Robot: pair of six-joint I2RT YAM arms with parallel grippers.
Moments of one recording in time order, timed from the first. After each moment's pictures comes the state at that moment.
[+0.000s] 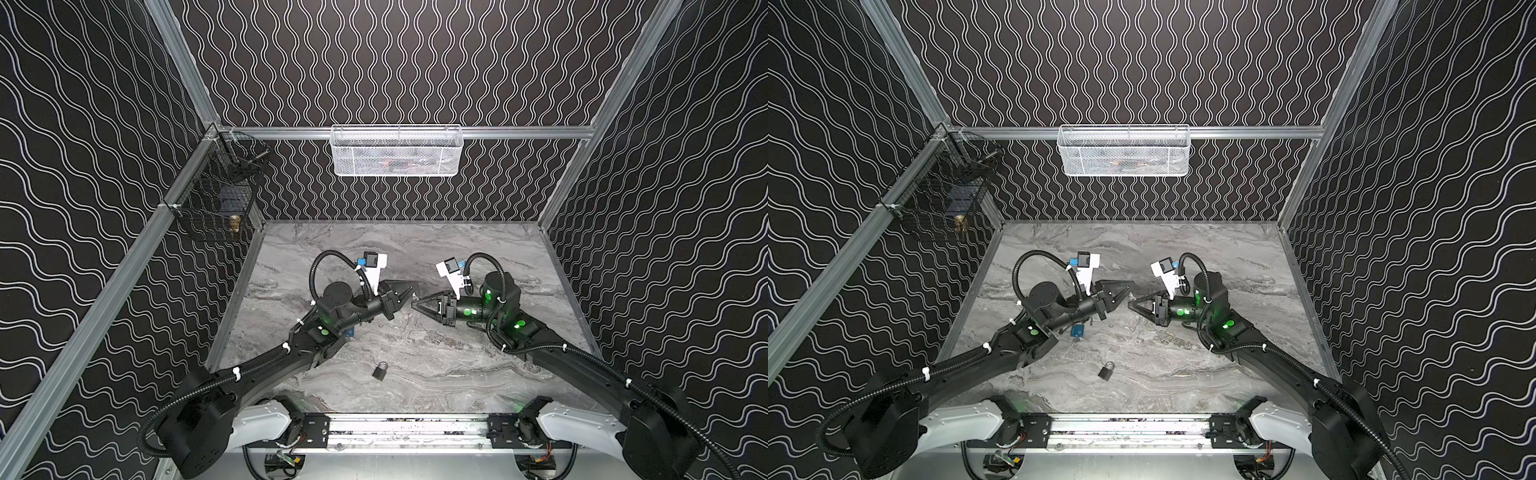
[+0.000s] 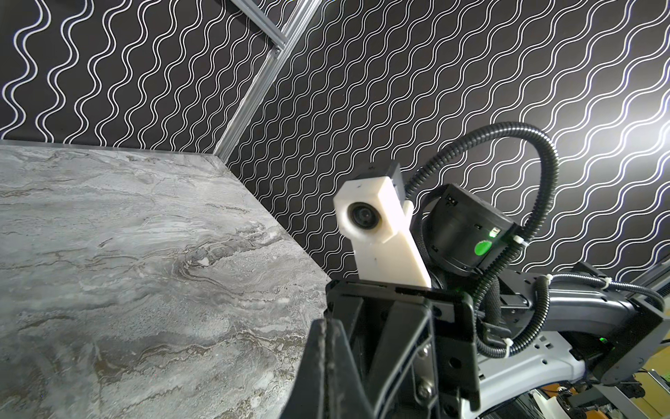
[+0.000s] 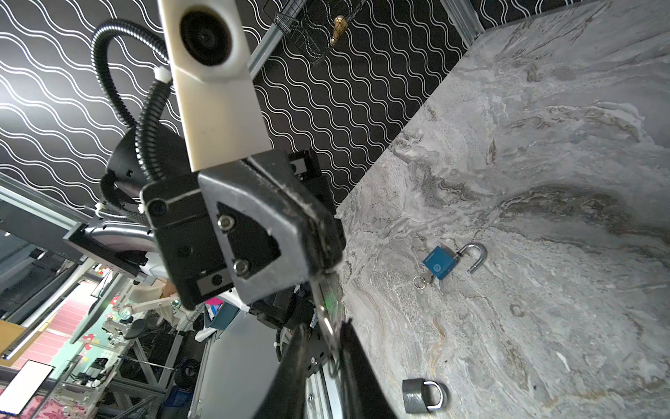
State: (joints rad) left arm -0.71 1.20 0.65 0.64 0.40 -0.69; right arm 0.59 1.15 0.70 0.29 -0.82 0.69
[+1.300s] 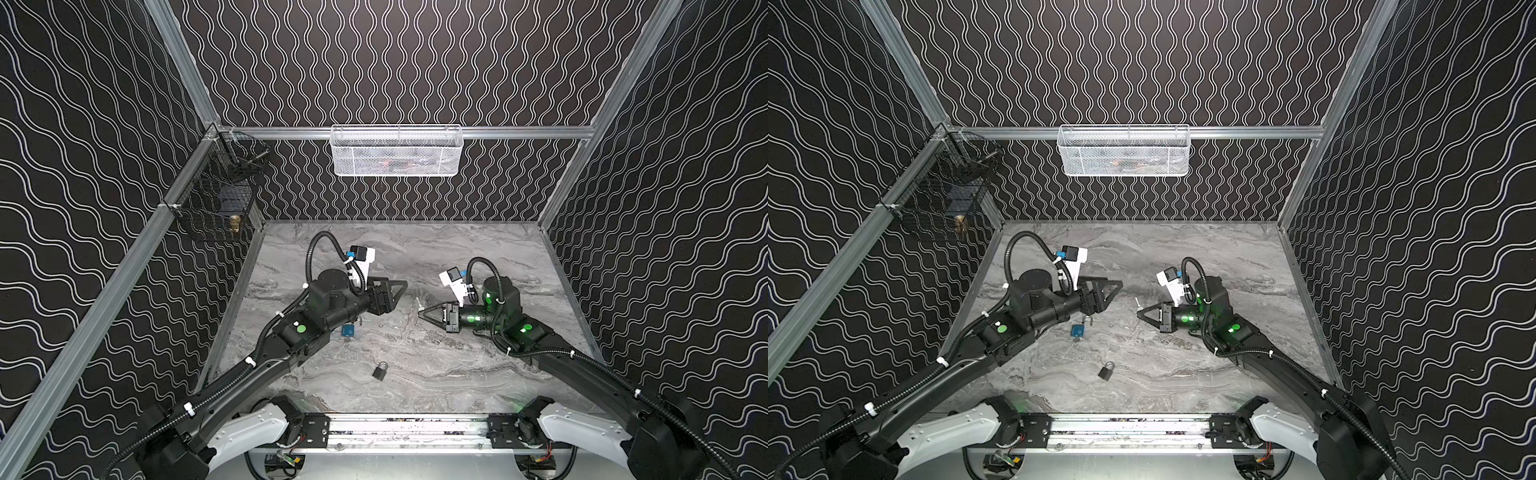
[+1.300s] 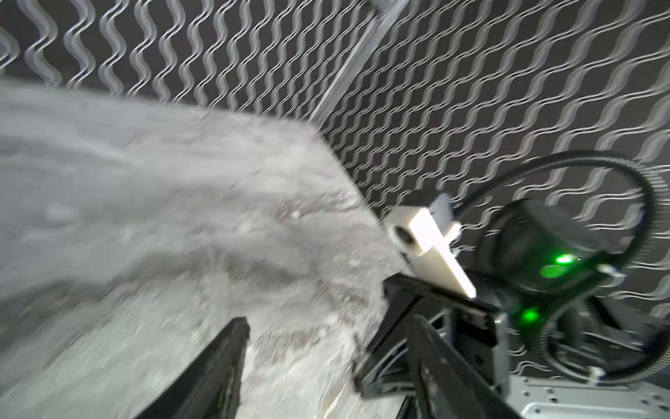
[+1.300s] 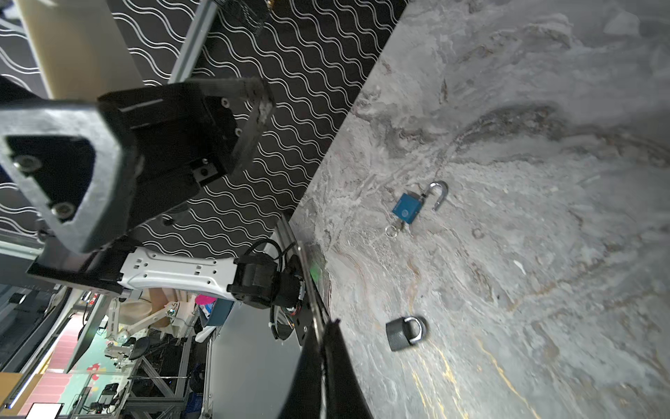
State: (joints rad) left arm -0.72 1.03 0.88 -0.16 0.14 -0.59; right arm 0.58 1.08 0.67 0.02 -0.75 0.67
